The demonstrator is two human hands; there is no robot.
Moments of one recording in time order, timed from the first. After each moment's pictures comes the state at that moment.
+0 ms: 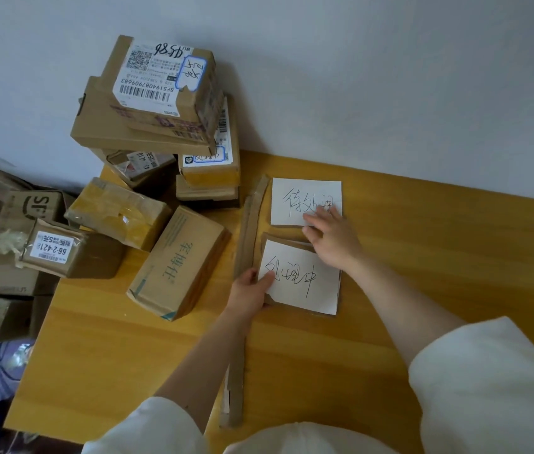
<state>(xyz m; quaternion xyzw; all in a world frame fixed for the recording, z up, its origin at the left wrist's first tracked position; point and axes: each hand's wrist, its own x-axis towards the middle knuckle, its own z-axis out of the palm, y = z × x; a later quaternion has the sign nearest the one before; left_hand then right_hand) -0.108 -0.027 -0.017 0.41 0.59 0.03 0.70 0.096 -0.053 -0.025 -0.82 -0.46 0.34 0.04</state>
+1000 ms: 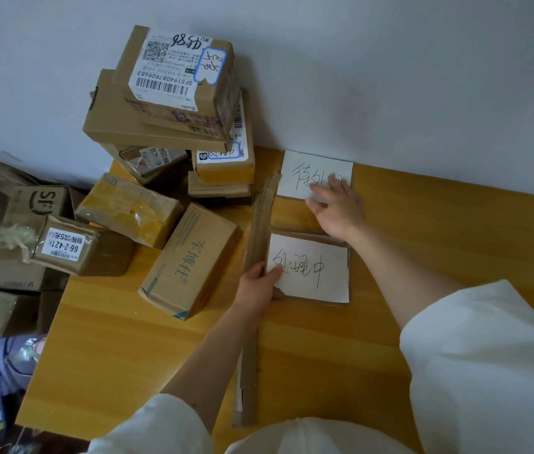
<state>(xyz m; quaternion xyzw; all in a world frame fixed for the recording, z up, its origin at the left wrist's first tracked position) -0.110 -0.015 -0.008 0.37 0.58 0.04 0.72 0.100 -0.005 -0.012 -0.85 -0.41 0.31 0.07</state>
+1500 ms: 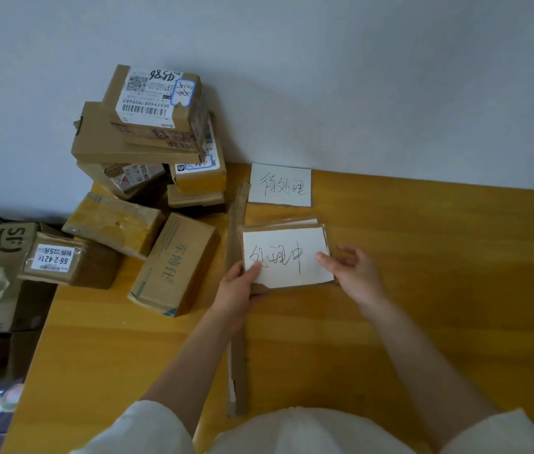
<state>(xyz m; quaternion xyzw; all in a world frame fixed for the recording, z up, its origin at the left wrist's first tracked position) -0.128 -0.032 0.022 0.34 0.52 0.08 0.78 0.040 -0.155 0.043 -0.82 -0.03 0.37 0.43</state>
